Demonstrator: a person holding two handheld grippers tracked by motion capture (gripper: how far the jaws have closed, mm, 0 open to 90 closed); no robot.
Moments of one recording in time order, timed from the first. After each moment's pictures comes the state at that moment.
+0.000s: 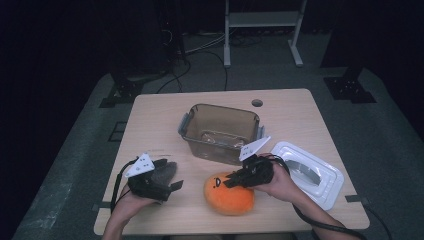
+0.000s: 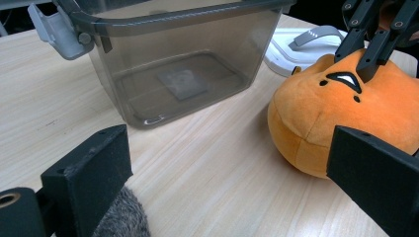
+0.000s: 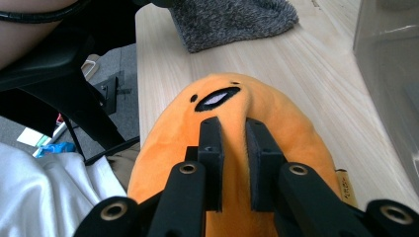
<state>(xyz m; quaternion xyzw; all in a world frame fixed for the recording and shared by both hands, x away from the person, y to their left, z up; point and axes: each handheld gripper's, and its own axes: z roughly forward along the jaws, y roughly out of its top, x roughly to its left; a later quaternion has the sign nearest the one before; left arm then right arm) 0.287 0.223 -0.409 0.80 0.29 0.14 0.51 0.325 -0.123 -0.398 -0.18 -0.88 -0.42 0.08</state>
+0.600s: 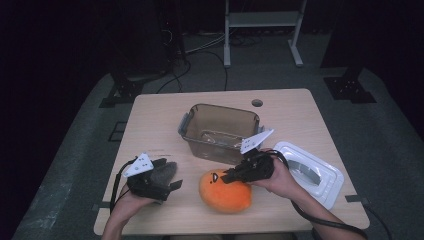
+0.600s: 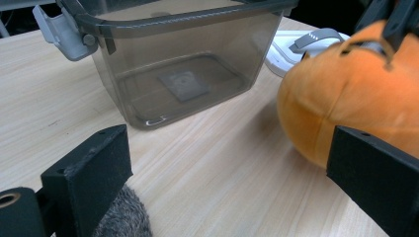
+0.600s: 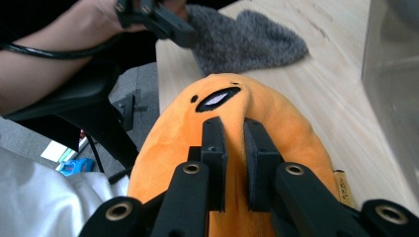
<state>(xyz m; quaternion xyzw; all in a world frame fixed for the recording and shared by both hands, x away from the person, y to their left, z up) 0.287 0.224 -0.409 0.80 0.29 0.14 0.51 0.326 -0.123 -0.372 -0.17 -0.87 -0.46 0.10</state>
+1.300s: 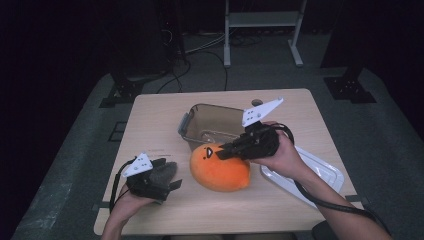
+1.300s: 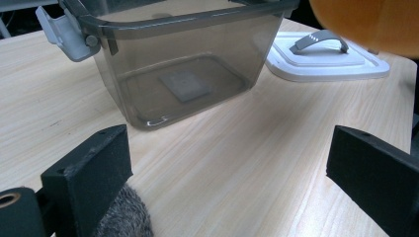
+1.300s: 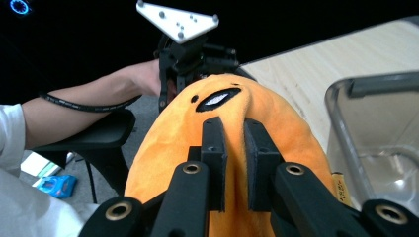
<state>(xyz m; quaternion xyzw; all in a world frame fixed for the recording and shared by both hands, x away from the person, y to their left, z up) 0.287 0.226 -0.408 0.79 0.29 0.14 0.51 0.326 -0.117 -0.273 -0.14 -0.86 -0.49 0.05</state>
